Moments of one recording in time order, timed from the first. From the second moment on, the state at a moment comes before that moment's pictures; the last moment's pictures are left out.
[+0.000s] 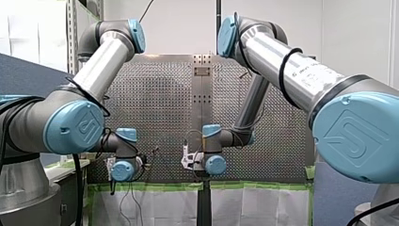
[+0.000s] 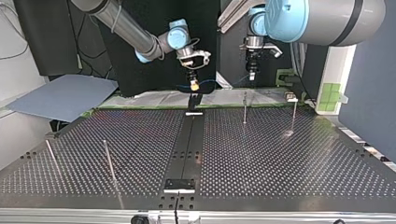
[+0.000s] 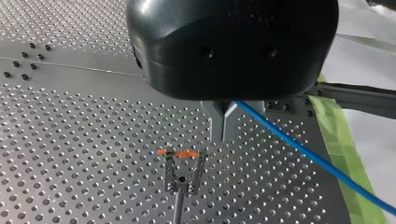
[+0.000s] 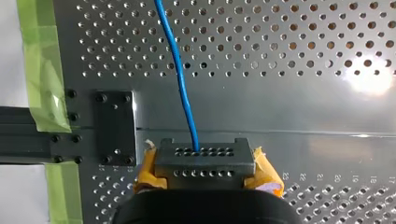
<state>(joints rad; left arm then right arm) -0.14 -2.33 -2.32 -1.71 -1.70 -1.65 2.36 -0.62 1.59 -0.85 1.72 1.62</state>
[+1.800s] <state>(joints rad) -0.05 -2.33 -2.04 -2.07 -1.66 -1.62 2.30 -0.62 1.55 -0.83 1.69 1.61</state>
